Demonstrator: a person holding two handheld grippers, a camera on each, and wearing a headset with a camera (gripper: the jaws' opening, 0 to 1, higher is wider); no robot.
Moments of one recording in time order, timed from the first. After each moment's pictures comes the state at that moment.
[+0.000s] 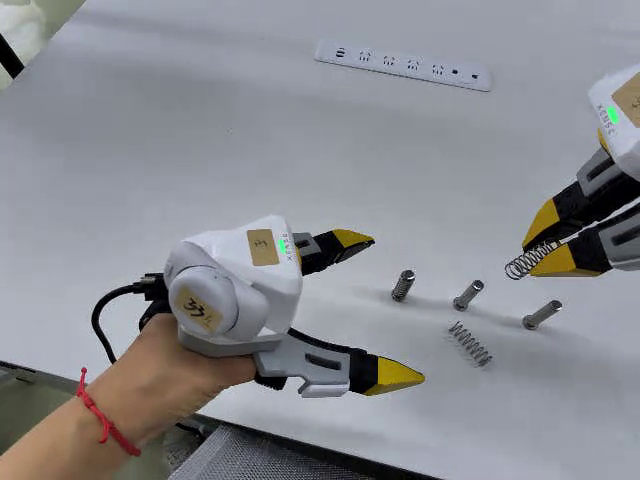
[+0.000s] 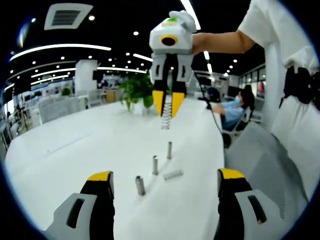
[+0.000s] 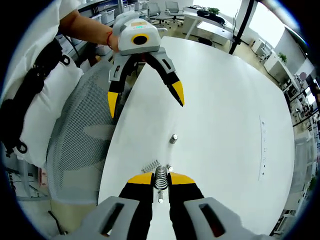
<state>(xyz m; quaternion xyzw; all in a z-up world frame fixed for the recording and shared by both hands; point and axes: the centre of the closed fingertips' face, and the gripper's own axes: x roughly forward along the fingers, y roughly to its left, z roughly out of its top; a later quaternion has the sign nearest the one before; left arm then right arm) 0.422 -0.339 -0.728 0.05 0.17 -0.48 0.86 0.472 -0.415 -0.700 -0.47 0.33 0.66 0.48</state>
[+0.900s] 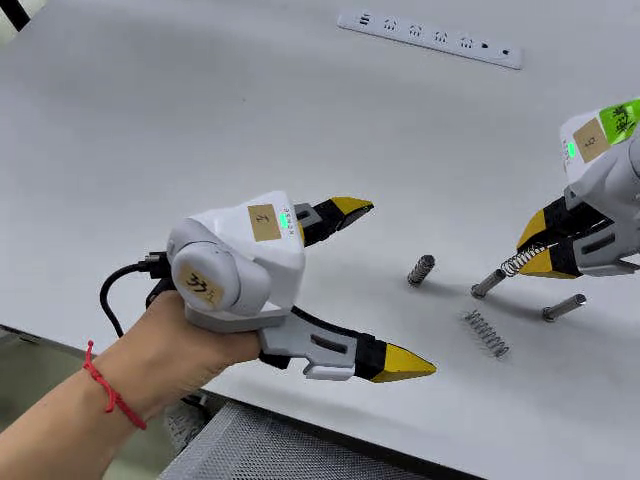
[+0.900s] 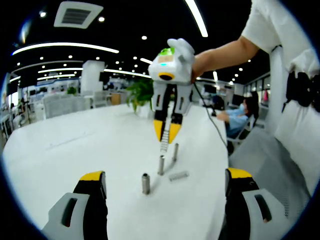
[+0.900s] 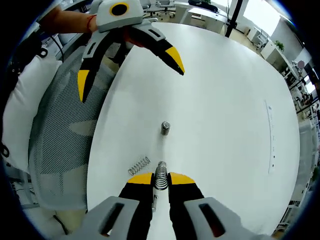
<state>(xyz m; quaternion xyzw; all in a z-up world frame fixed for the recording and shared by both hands) 0.432 -0.329 -0.730 0.02 0.16 -0.46 0.87 0.489 -0.410 -0.761 -0.48 0.36 0.64 0.48</state>
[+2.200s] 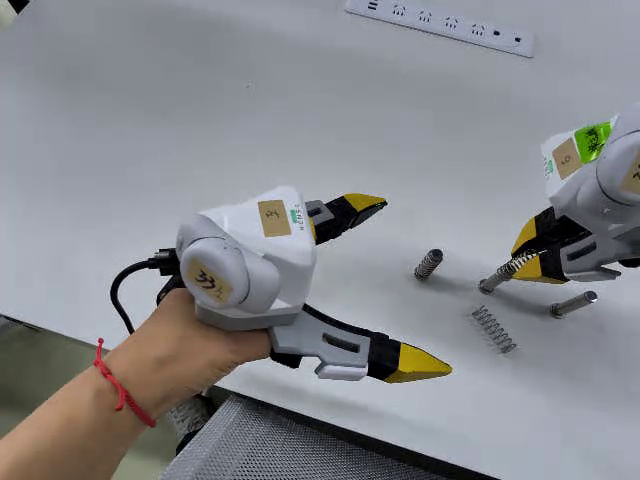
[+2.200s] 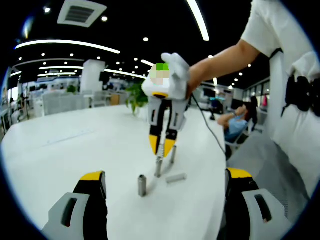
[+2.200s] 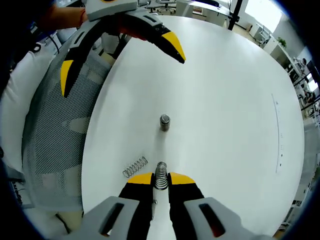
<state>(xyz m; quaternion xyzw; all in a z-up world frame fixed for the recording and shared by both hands) 0.431 -0.334 -0.728 0.00 0.15 -0.47 0.87 0.490 -0.408 -0.789 -0.48 0.38 0.63 0.47</state>
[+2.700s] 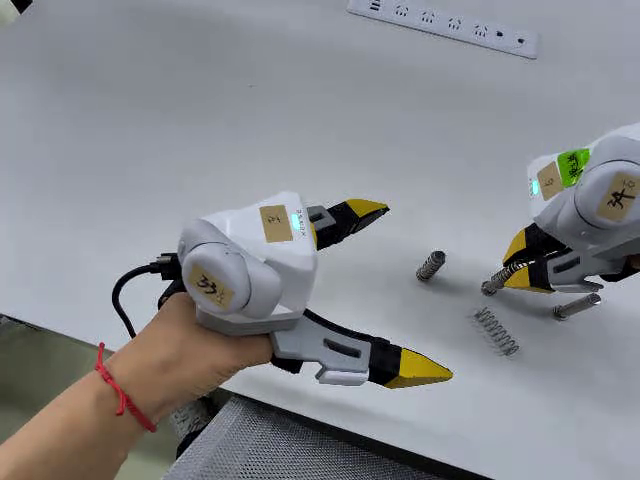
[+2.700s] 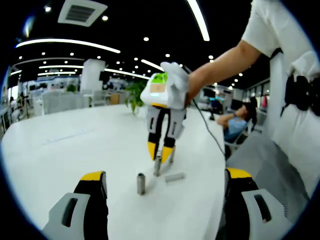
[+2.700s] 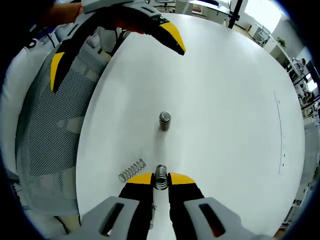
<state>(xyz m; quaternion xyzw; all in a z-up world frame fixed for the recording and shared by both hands) 0.429 -0.334 -0.731 -0.01 0.15 -0.47 0.87 0.484 -0.404 -0.805 -0.48 0.38 0.63 0.48</state>
